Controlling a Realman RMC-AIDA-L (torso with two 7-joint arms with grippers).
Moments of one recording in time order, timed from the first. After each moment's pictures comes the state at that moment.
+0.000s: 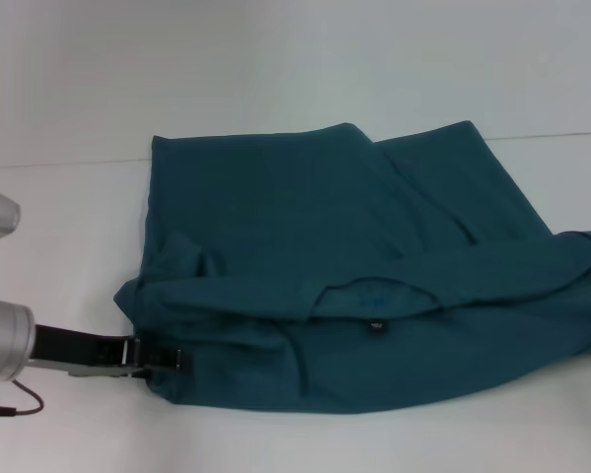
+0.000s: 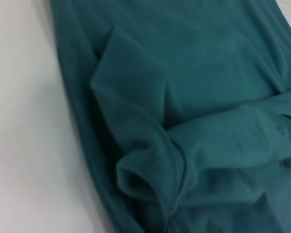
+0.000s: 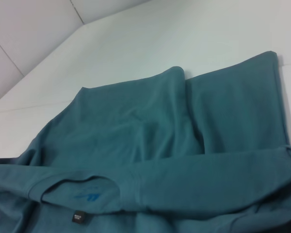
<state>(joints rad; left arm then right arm) -0.61 -2.14 0.78 0.90 2.48 1.44 -2.47 0.30 1.96 -0.40 -0.79 -2.15 -1.51 1.73</state>
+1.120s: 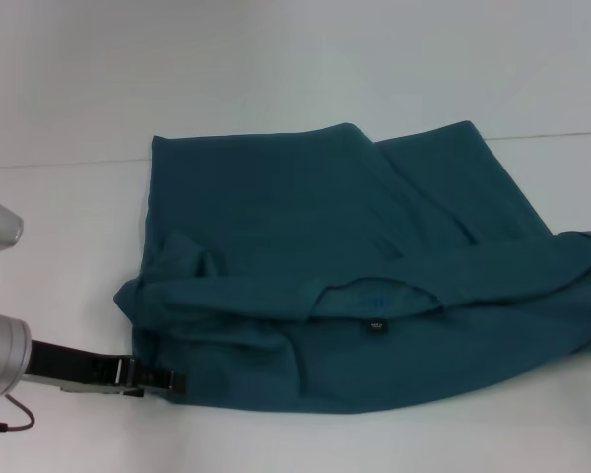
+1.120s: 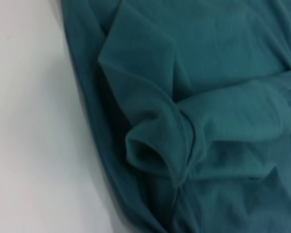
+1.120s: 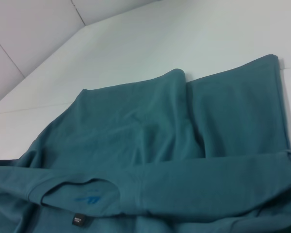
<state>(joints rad) -0.58 -2.15 0.82 0.94 2.52 1.47 -2.47 0.30 1.96 -0.40 -0.79 -2.15 -1.51 1.73</state>
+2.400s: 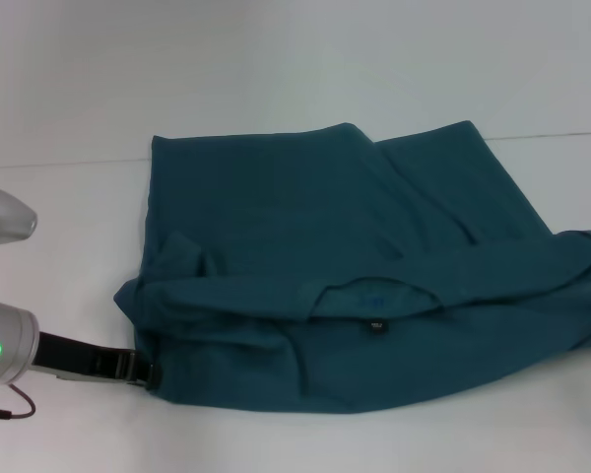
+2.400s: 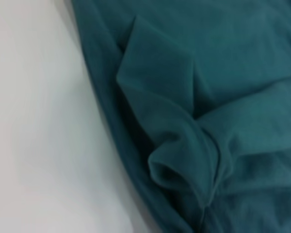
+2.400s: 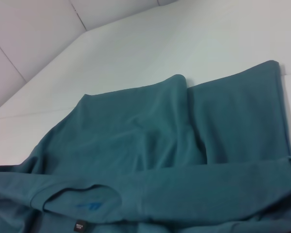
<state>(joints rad) -0.61 -2.15 0.87 0.93 2.57 1.39 -2.48 0.31 1.96 -0.39 -0.79 -2.15 -1.52 1.73</state>
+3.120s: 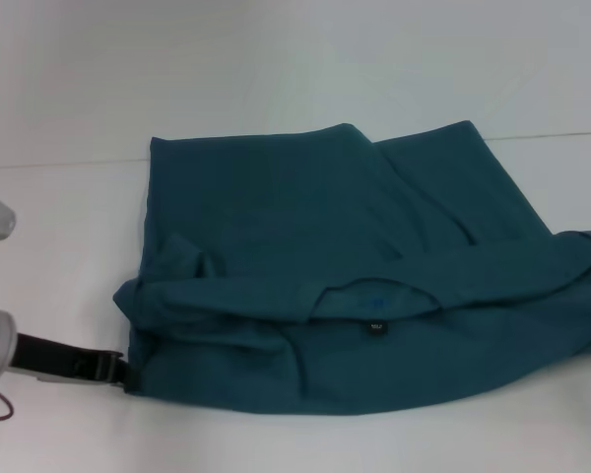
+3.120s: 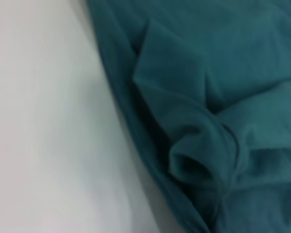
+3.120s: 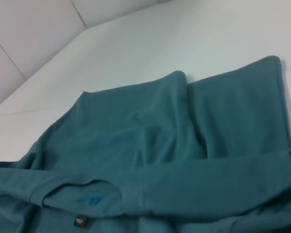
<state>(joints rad) -0.59 -2.13 0.85 0.96 2.57 1.43 -2.47 0.30 1.97 -0.39 -0.78 -2.15 -1.52 1.71</state>
